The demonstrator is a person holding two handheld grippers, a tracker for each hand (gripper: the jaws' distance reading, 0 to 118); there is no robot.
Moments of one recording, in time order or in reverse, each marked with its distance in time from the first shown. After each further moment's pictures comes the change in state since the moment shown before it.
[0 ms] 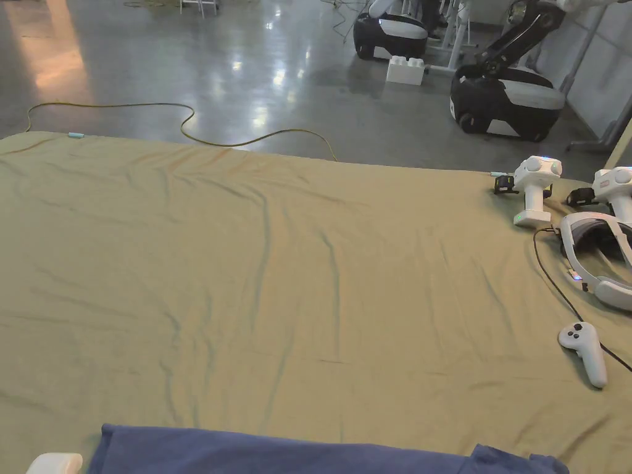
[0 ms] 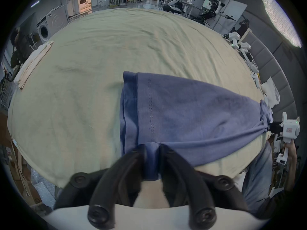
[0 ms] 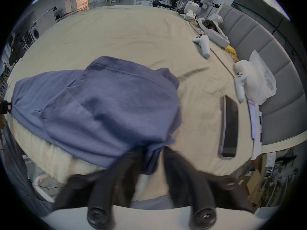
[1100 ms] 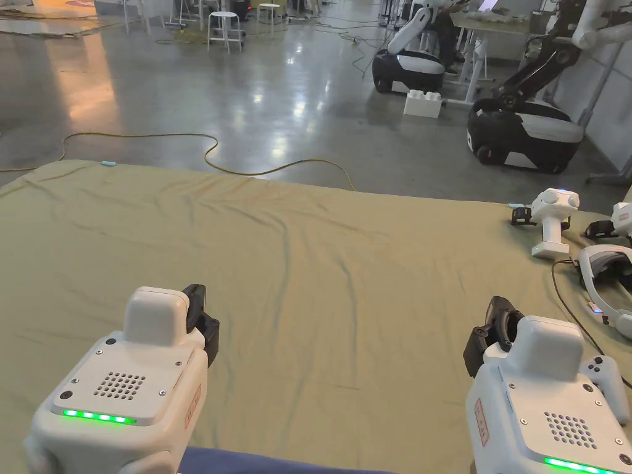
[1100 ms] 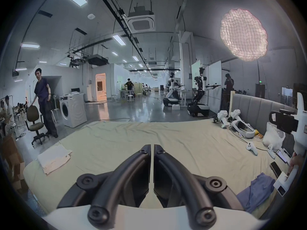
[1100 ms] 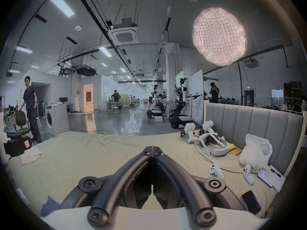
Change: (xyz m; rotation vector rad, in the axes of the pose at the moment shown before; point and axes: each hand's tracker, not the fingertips) left arm 0.146 0.086 0.124 0.984 0.166 -0.148; right arm -0.117 0.126 0.165 1.121 0.072 -0.283
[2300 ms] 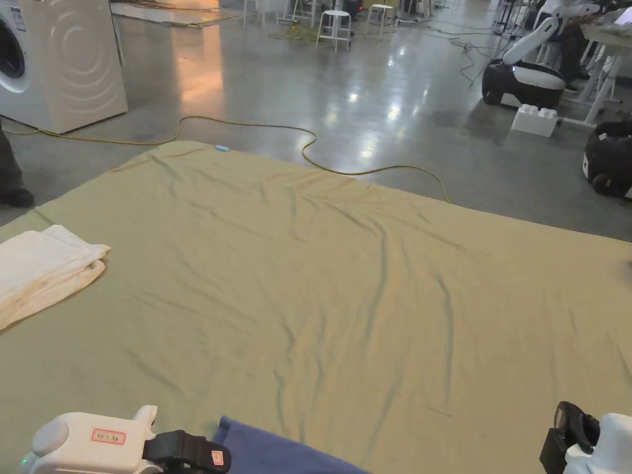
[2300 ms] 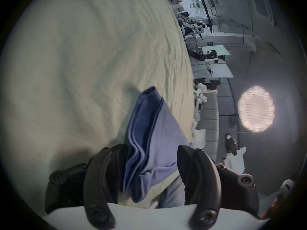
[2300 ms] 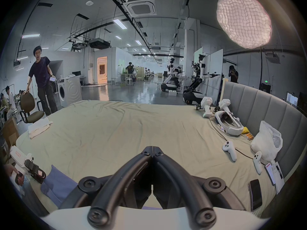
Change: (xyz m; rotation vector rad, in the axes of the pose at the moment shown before) left arm -0.232 -0.245 -0.060 -0.984 -0.628 1.082; right arm -0.021 -0.053 -0.007 -0.288 0.133 0.078
